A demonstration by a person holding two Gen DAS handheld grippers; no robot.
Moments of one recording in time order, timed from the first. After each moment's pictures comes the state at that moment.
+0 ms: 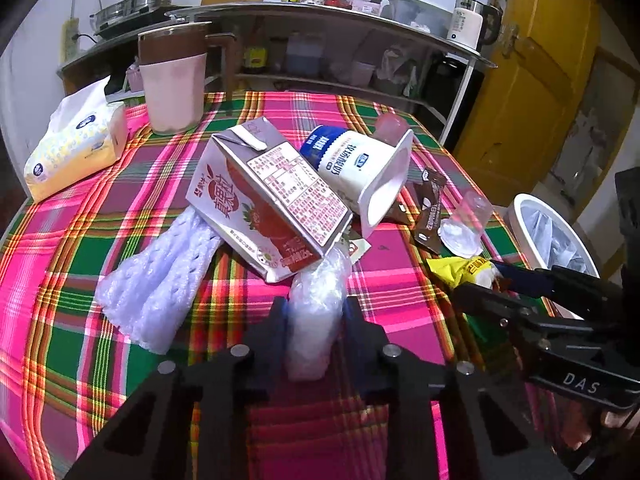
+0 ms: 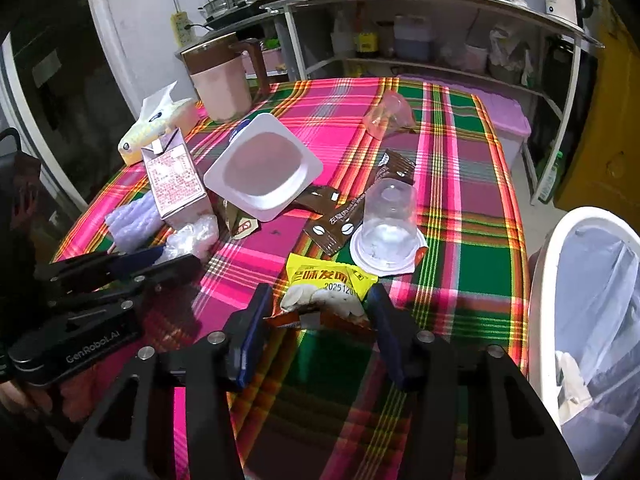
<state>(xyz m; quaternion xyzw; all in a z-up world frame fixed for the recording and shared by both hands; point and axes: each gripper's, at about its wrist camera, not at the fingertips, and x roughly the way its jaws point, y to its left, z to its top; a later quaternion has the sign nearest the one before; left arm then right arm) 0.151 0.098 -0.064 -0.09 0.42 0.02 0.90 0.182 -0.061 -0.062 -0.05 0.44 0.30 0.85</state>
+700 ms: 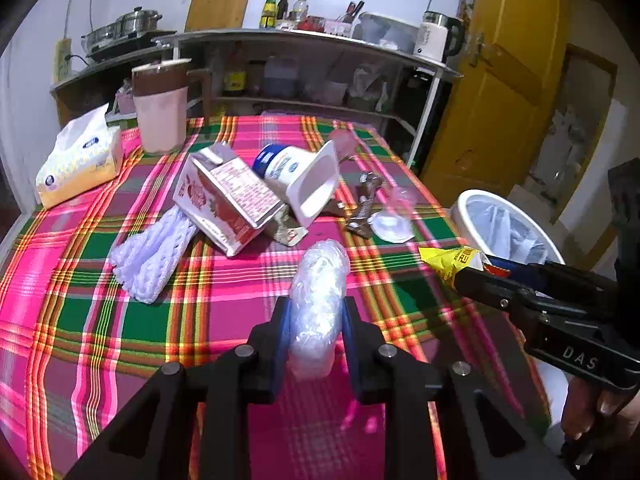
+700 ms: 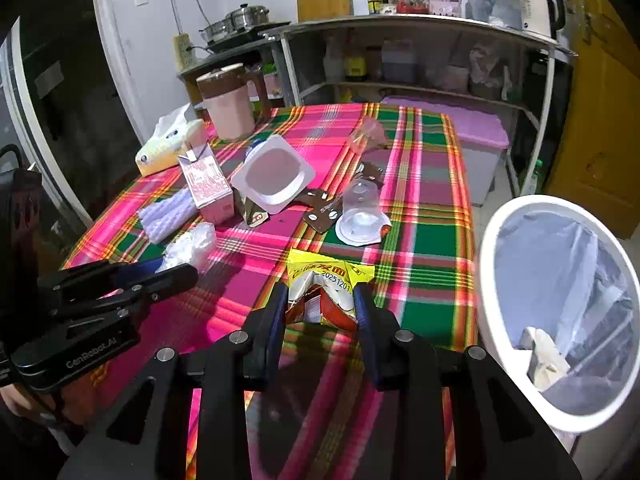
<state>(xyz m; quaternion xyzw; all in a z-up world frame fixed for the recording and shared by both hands) 0.095 0.060 -0.032 -0.08 0.38 -0.01 0.92 0.130 -0.100 -0.032 -0.04 0.40 0.29 0.87</state>
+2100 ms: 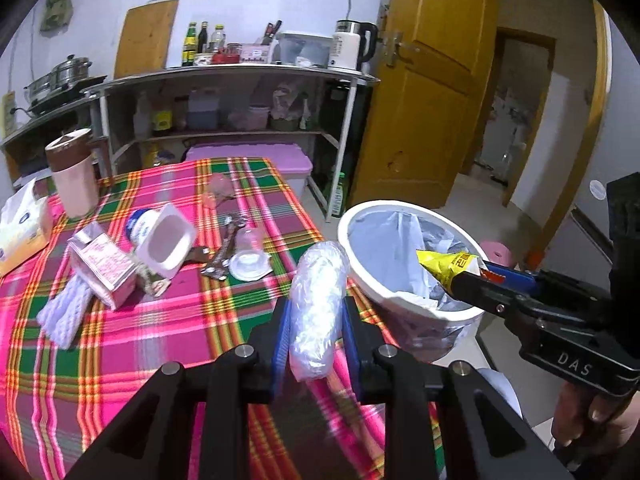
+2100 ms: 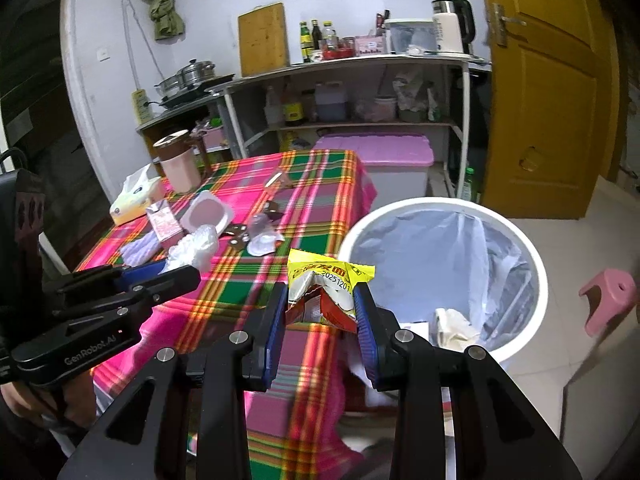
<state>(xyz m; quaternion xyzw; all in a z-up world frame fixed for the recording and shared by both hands) 0.100 -0.043 0.007 -0.04 0.34 -0.12 0.93 0.087 -0.214 0.006 0.01 0.35 0.20 0.92</state>
